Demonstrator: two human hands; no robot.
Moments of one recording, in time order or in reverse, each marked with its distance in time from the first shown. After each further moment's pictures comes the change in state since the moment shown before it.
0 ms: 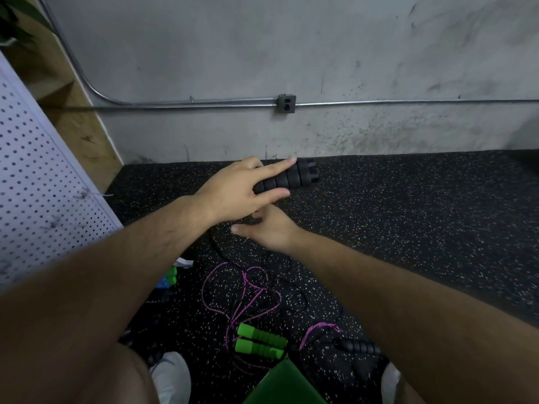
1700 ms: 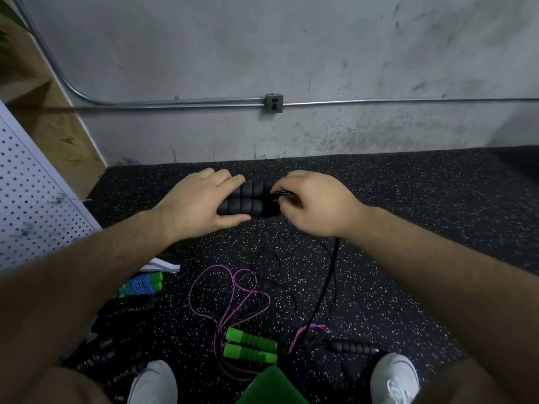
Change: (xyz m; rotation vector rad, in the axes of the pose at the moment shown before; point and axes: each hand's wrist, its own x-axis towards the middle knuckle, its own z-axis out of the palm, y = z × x) left_hand -0.023 -0.027 0.008 0.365 0.033 0.107; right_hand -0.046 -0.011 -0.105 -0.749 0.198 -0.444
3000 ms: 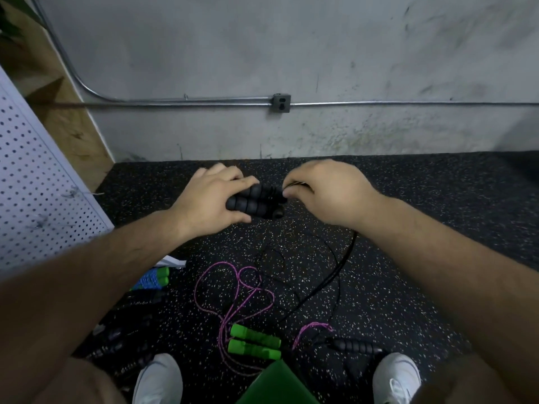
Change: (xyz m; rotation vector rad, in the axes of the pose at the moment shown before) left_hand -0.008 0.003 -0.002 -0.182 -0.027 -0.121; right_hand 0.006 -0.025 -0.029 -0.116 -0.102 0.118
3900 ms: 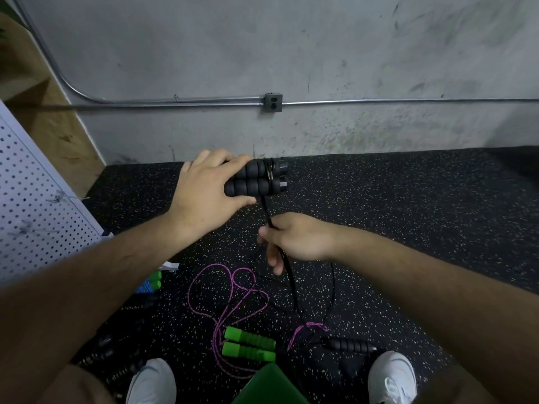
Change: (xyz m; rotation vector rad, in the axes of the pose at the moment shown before) left_hand 0.012 0.036 -0.011 -0.072 0.252 -0.166; right_hand -0.017 -0.013 0.051 0.769 -0.571 0.274
